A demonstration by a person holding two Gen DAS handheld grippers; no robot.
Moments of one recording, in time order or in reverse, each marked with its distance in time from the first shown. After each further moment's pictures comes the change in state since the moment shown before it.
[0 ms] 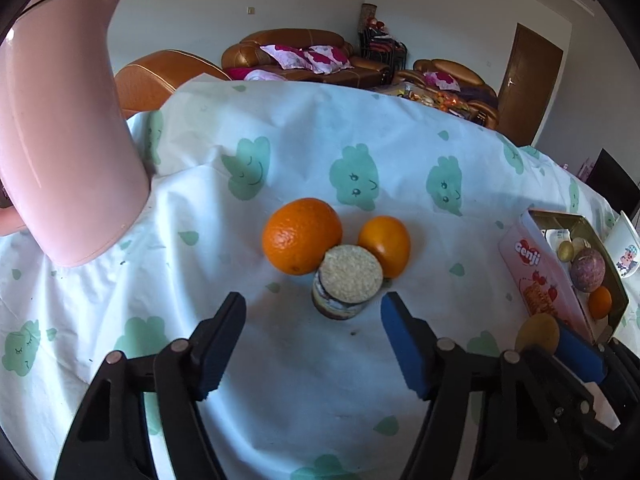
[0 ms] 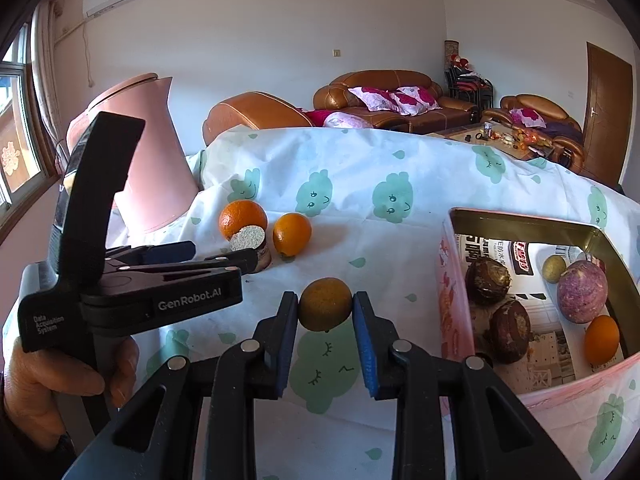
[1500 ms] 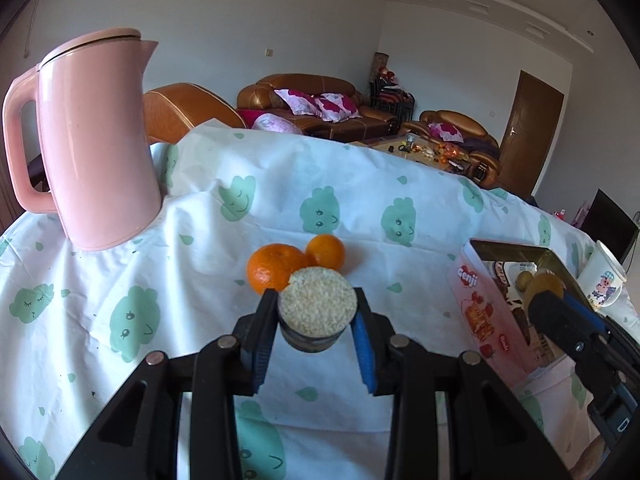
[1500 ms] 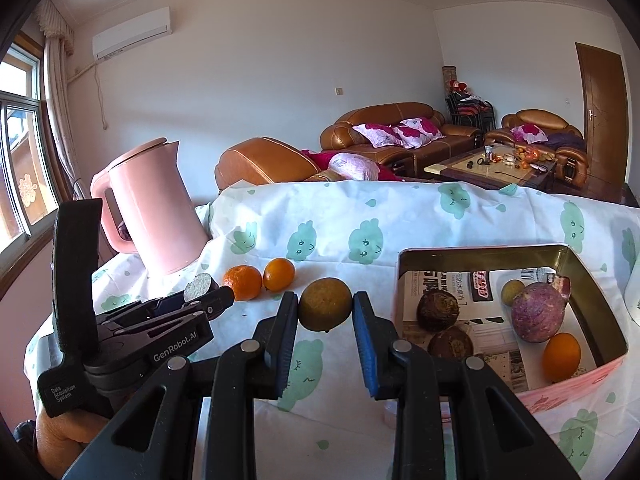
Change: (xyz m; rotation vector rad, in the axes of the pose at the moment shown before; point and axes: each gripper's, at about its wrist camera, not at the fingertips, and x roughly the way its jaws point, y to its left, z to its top) left arm -0.054 -0.035 -0.025 -0.073 -0.203 -0.005; right arm -0.052 -0.045 0.002 0.046 -0.159 0.060
